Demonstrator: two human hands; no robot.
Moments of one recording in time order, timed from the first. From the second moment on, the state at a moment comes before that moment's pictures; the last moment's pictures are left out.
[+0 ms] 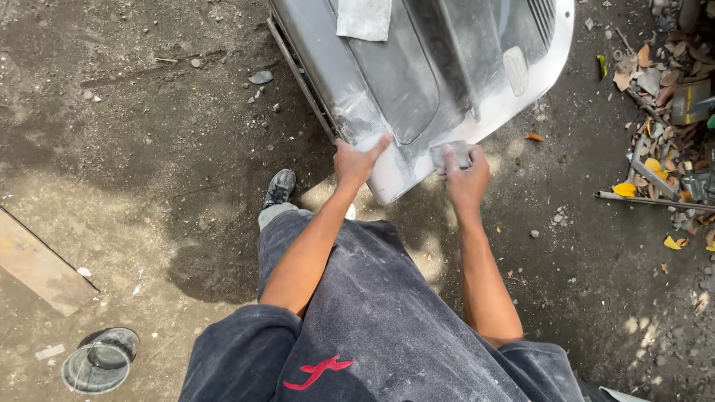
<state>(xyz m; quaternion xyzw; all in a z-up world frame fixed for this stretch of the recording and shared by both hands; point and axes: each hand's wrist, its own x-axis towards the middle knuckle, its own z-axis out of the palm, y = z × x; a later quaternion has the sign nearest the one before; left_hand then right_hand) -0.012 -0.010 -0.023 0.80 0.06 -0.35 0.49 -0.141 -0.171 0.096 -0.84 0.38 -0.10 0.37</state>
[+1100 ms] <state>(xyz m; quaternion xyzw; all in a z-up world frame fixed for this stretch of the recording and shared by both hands) 0.000 0.008 -0.004 0.77 0.04 -0.34 0.53 -0.136 -0.114 0.121 -0.52 0.43 -0.15 0.72</state>
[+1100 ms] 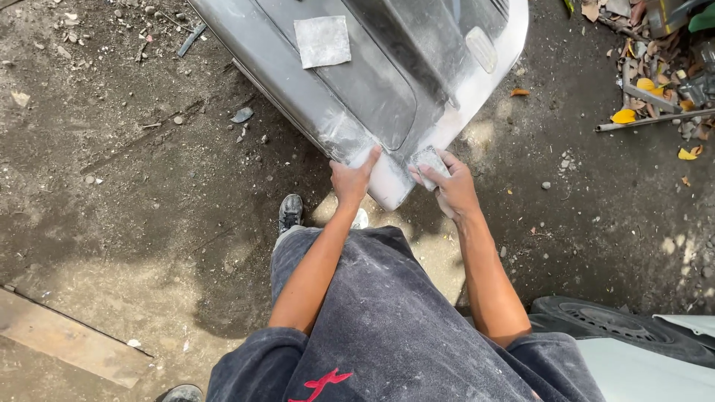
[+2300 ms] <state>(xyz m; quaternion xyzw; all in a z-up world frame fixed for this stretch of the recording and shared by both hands) 0.008 0.016 -0.010 0.77 0.03 -0.40 0.49 -0.158 -0.105 0.094 -0.70 0.42 -0.14 0.55</state>
